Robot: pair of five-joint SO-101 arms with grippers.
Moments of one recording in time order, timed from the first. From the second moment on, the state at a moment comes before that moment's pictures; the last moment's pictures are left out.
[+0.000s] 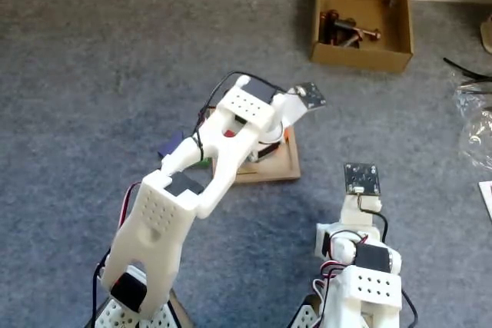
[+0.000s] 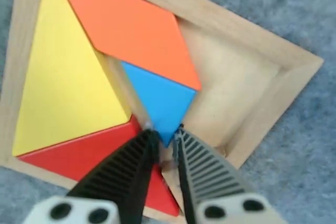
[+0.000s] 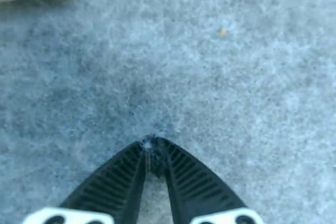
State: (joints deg) left arm 24.0 43.8 -28.3 81.8 -21.8; right arm 6.3 -73.8 93.0 58.2 10.2
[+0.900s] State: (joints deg) left arm 22.9 44.6 -43.6 88.6 -22.1; right arm 6.3 -73.8 93.0 58.2 10.2
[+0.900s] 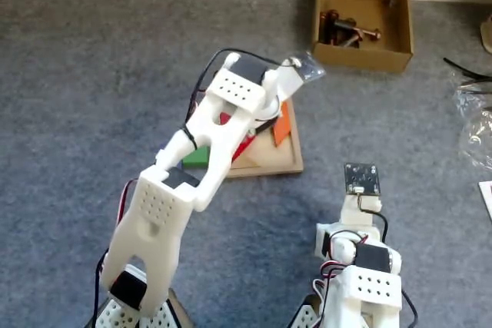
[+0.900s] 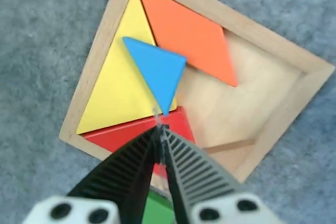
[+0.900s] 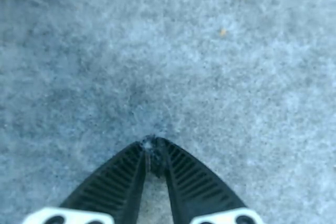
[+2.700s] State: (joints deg) left arm 22.1 46.0 -46.2 79.3 4.8; right arm 6.3 -73.8 93.0 58.2 10.2
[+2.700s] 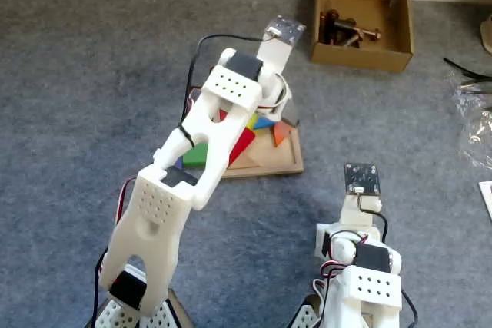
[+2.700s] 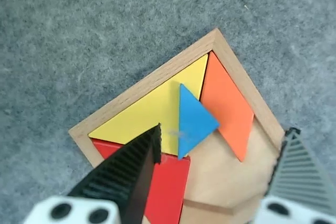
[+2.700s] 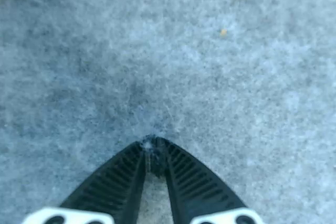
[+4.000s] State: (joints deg) left arm 21.9 52.7 -46.7 74.5 -1.2; right arm 6.3 -73.8 93.0 58.2 10.2
